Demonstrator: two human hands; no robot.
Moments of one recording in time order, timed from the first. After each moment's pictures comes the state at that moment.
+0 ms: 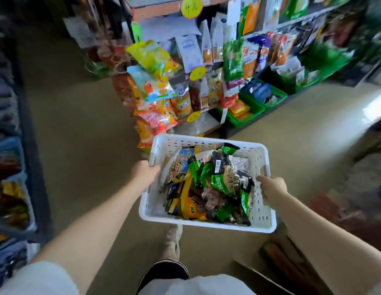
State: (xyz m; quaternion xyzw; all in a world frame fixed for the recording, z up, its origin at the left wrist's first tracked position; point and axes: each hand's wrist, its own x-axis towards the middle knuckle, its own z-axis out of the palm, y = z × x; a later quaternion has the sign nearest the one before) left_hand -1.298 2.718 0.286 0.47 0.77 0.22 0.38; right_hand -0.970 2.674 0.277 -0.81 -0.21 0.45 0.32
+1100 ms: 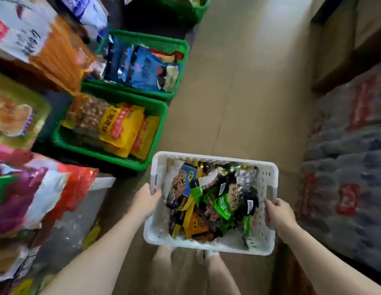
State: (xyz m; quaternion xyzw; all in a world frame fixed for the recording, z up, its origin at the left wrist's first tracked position) left_hand -0.745 3.327 -0.025 0.64 0.62 -0.15 0.43; right_hand -0.515 3.095 -0.025 -0.88 0.10 0.41 0.23
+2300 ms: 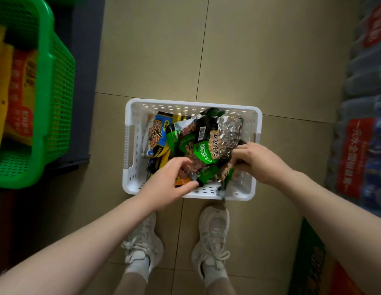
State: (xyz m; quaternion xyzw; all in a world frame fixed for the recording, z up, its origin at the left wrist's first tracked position) left_hand -0.630 3.307 -0.290 0.79 0.26 -0.25 0.50; right_hand -0.438 3.150 -0.303 -0.77 -0.50 0.40 0.06
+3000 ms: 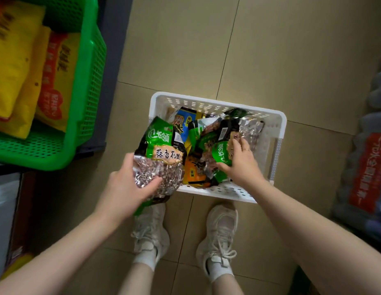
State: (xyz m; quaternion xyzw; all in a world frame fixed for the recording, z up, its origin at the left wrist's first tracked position) left_hand -0.696 3.355 -0.242 0.77 0.49 -0.14 0.39; right_hand -0.505 3.201 -0.340 -0.86 -0.24 0.45 0.04
